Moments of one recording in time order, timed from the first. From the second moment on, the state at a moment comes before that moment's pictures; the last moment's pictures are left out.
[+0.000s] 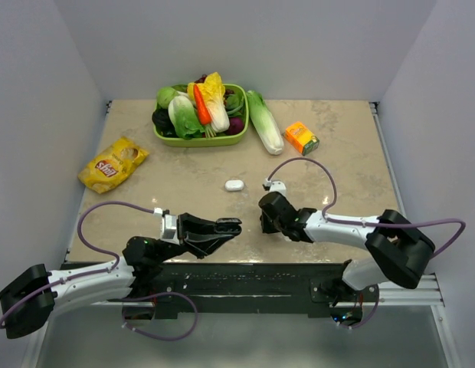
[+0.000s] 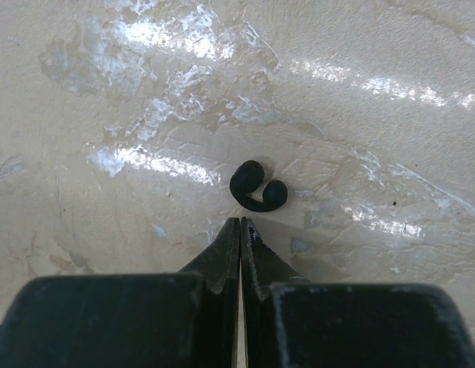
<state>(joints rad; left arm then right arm) -1.02 0.74 0.05 1.19 0.25 -0.34 0.89 1.44 0.61 -0.08 0.27 0.68</state>
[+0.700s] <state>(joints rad) -1.03 0.72 0.05 1.19 0.23 -0.34 0.89 1.46 0.75 -0.21 0.17 0.38</state>
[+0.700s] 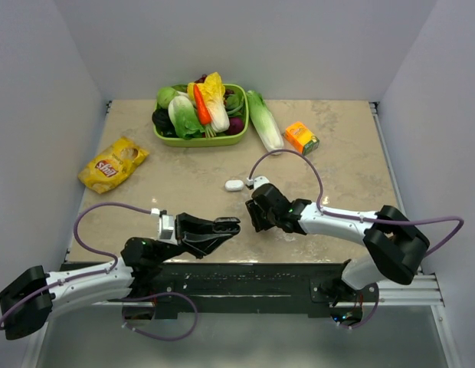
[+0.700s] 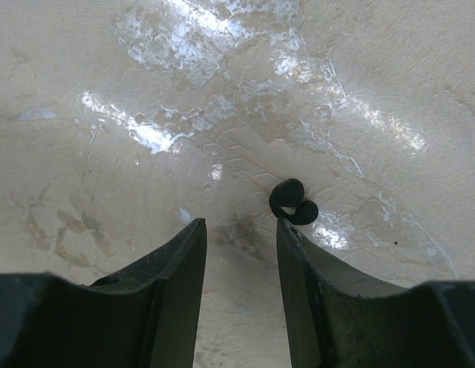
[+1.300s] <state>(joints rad) -1.03 0.72 0.05 1.19 0.23 -0.34 0.89 1.53 0.76 -0.23 0.17 0.38</state>
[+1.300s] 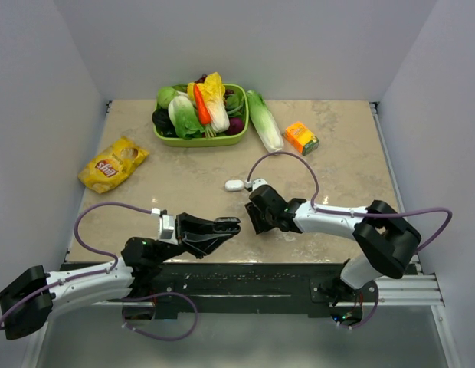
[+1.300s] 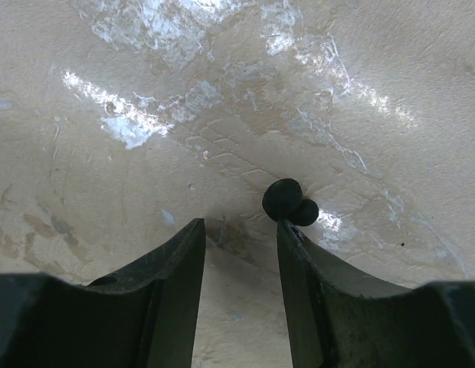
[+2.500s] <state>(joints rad) -1.03 0.73 0.05 1.19 0.23 -0.34 0.86 1.38 0.79 -0.25 0.30 0.45</state>
